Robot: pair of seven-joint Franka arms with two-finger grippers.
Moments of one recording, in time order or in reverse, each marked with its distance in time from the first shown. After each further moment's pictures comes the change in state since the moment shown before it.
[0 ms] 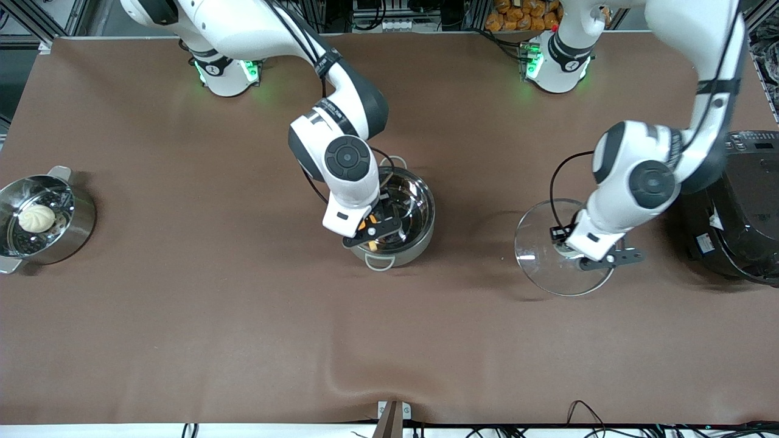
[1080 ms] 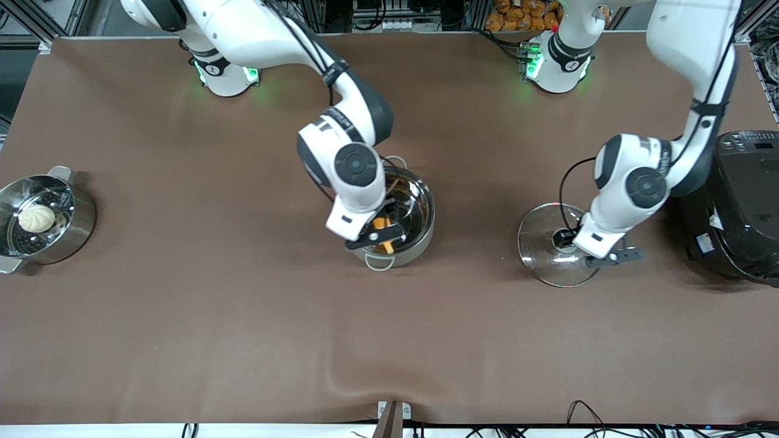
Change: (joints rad) left arm 0.092 -0.007 -0.001 -0.071 0.032 0.156 0.005; right arm -0.015 0.013 -0.019 0.027 0.000 -0.086 0.076
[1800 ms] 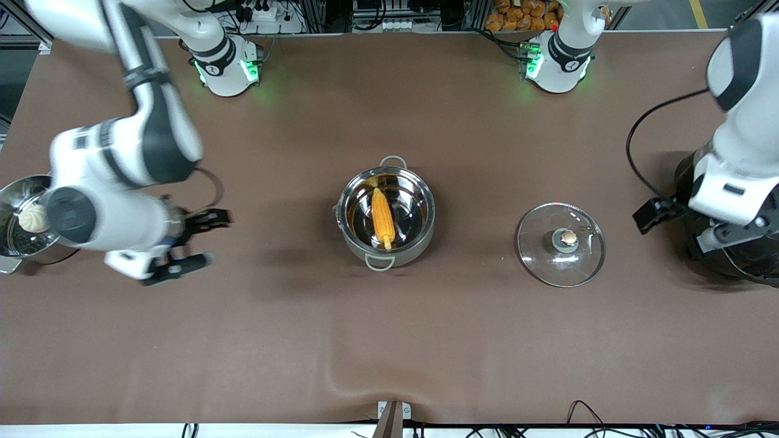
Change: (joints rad) left arm 0.002 -0.204 -0.016 0.474 -0.023 -0.607 0.002; right arm -0.534 -0.253 -0.012 -0.188 0.000 -0.237 -0.563
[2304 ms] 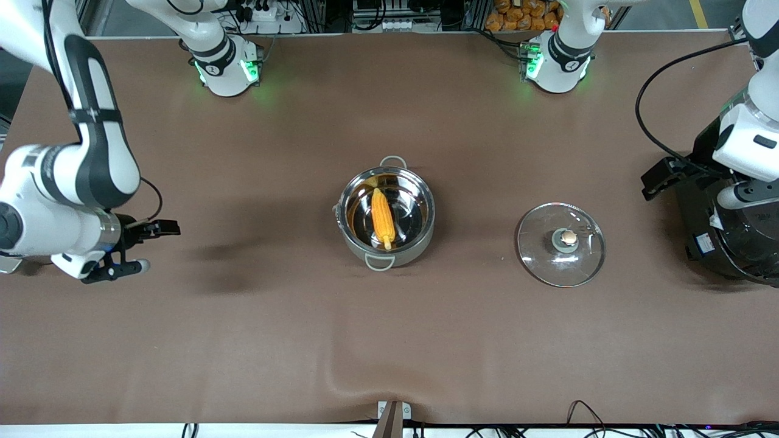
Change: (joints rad) left arm 0.012 -0.071 0.007 -0.003 -0.087 -0.102 0.101; right arm -0.141 -0.098 0.010 -0.262 -0.003 0.227 -0.045
